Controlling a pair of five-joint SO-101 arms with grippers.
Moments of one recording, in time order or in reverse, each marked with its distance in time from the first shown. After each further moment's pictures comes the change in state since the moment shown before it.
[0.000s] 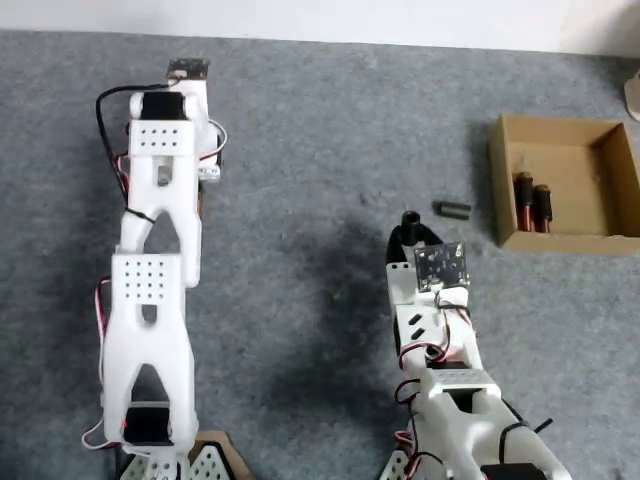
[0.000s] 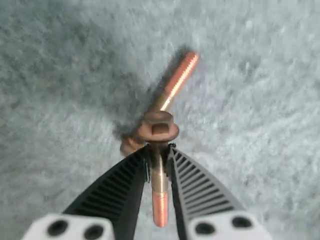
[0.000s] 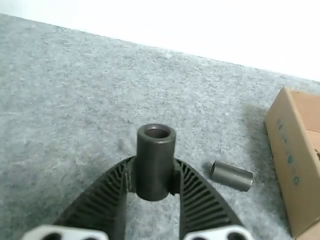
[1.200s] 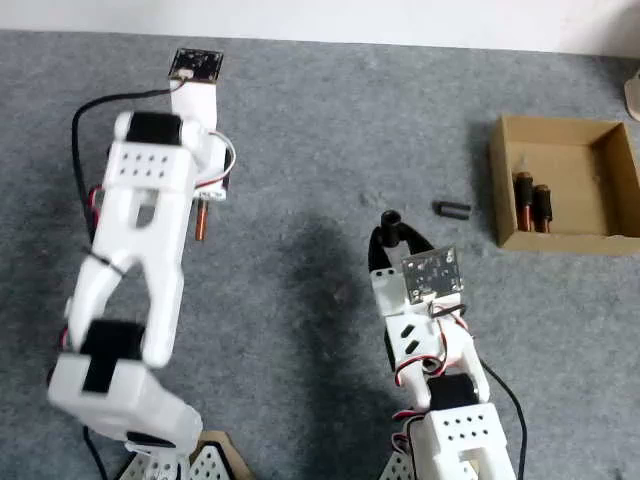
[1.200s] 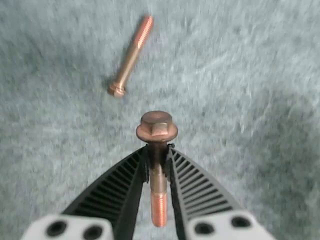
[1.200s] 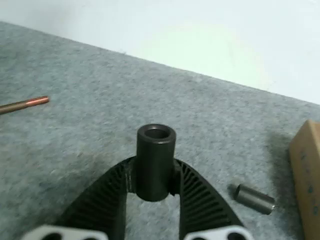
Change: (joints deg) left arm 5.3 -57.0 68.0 -24.5 -1.3; right arm -7.1 -46.6 1.5 44.5 -0.4
